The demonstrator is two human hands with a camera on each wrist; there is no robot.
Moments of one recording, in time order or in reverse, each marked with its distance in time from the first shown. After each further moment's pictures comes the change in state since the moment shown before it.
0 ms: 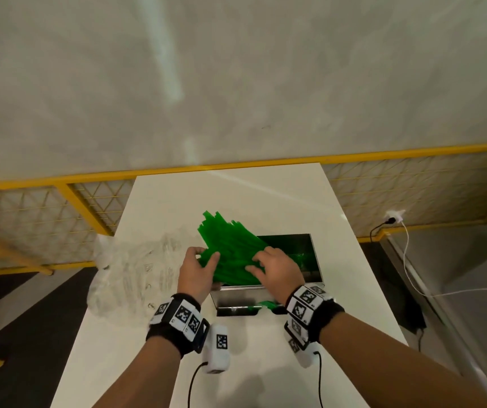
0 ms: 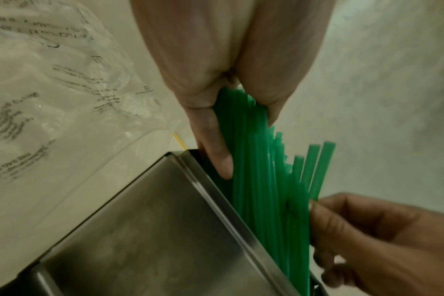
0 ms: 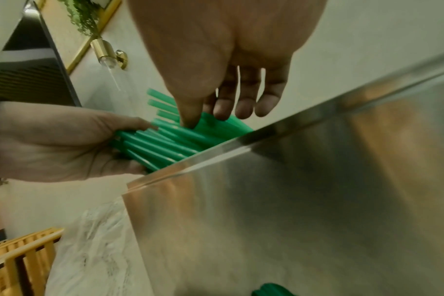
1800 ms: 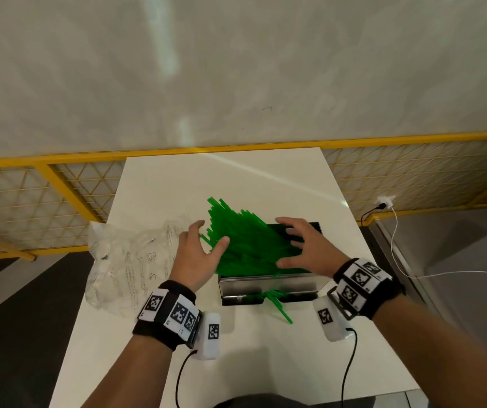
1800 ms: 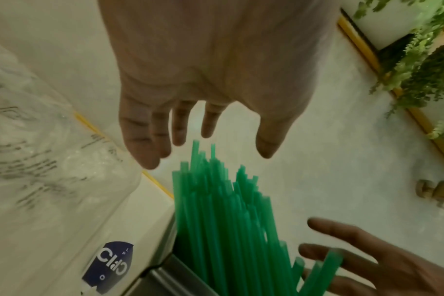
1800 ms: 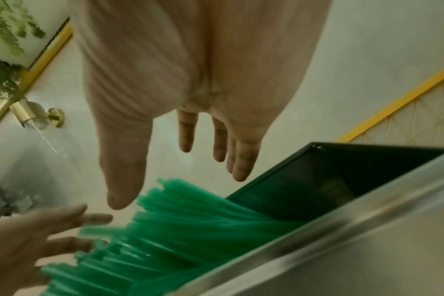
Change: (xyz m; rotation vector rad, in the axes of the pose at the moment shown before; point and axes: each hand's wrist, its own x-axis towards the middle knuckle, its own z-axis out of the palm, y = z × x) left_hand 0.013 0.016 -0.033 0.321 -0.153 0.152; right_hand 0.007 0.024 -0.049 0.559 -0.233 0.184
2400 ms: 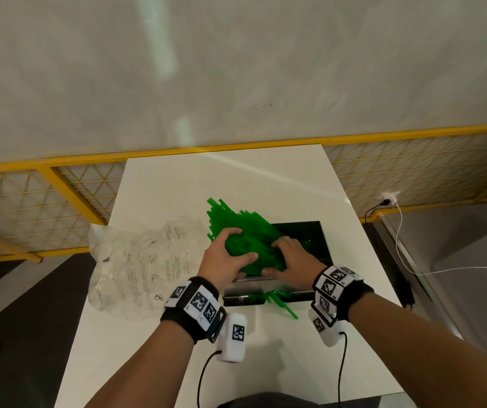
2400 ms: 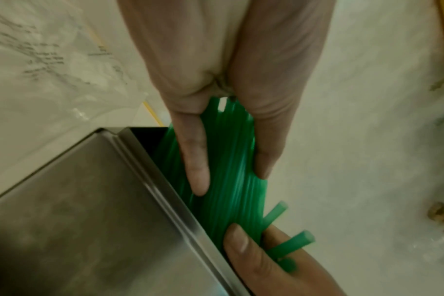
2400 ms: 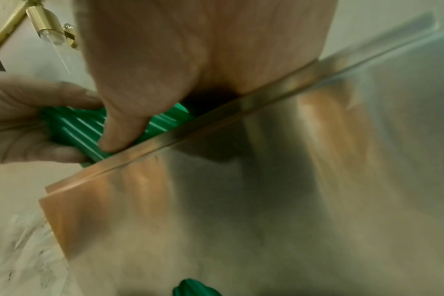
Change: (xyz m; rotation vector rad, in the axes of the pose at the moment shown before) left_hand 0.001 0.009 0.041 -0.311 -0.205 -0.068; right_hand 0.016 0.026 0.037 -0.450 -0.093 0.061
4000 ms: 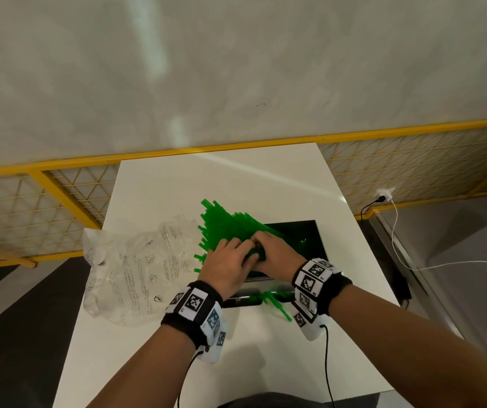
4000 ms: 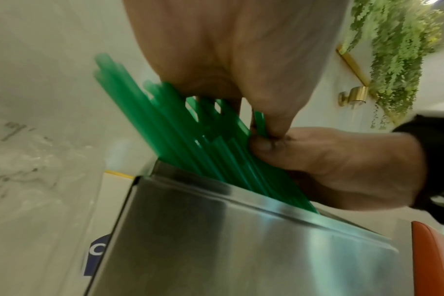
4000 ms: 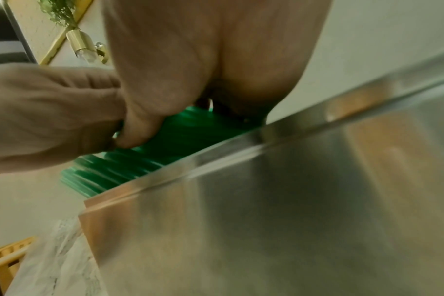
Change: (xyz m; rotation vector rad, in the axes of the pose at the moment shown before) left_hand 0.002 -0.001 0.010 1.051 -0.066 0.434; right_hand 0.018 -0.032 0.002 0.132 0.096 -0.104
